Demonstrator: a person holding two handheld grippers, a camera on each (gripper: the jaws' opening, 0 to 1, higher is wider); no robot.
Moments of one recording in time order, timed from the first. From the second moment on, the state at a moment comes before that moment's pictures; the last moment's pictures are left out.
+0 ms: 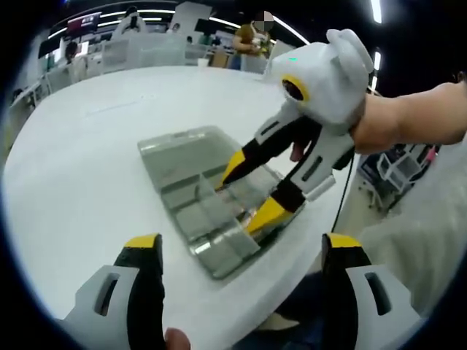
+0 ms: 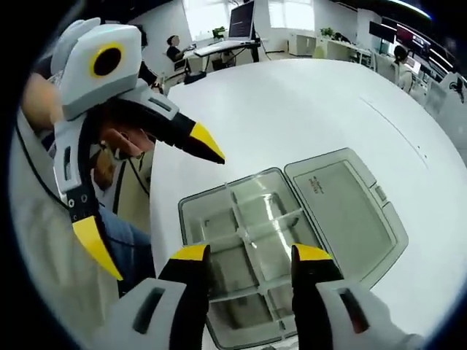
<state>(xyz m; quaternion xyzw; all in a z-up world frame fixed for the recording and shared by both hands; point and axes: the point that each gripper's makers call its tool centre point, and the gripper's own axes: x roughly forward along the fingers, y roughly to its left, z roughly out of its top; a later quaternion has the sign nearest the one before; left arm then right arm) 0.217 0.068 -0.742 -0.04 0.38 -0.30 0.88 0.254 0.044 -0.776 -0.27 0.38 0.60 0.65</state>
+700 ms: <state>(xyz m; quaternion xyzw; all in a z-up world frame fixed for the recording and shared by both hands) 0.215 0.070 -0.741 -0.04 0.38 -0.30 0.88 0.248 0.043 -0.768 -0.23 0.38 0.58 0.68</state>
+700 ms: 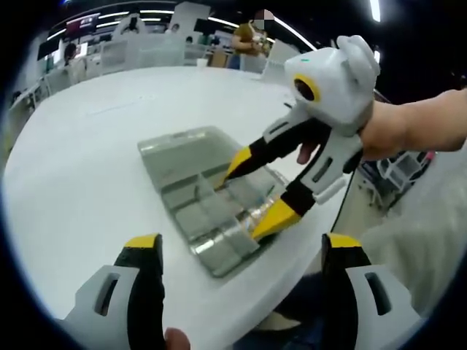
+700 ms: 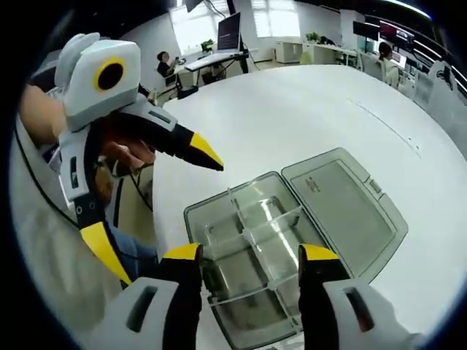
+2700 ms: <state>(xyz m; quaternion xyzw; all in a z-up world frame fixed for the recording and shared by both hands) 0.212 0.065 -0.737 -0.05 0.37 -0.28 0.88 0.237 -0.007 -0.745 -0.11 0.37 0.47 0.79</state>
